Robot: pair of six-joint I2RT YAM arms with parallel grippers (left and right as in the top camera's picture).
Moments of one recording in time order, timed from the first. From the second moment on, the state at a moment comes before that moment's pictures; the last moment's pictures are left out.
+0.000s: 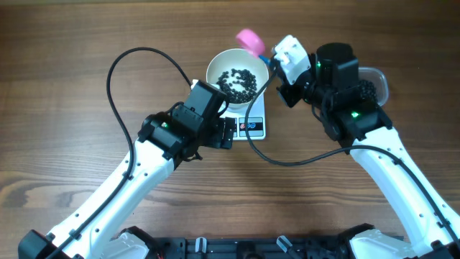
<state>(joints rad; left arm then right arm) -0.60 1.37 1.14 -0.88 -0.13 -0.38 0.35 1.37 1.10 -0.22 -0.23 -0.36</state>
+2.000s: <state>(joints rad) -0.60 1.37 1.14 -0.88 -0.13 -0.38 -0.27 1.43 1.10 -0.67 -0.03 -0.37</state>
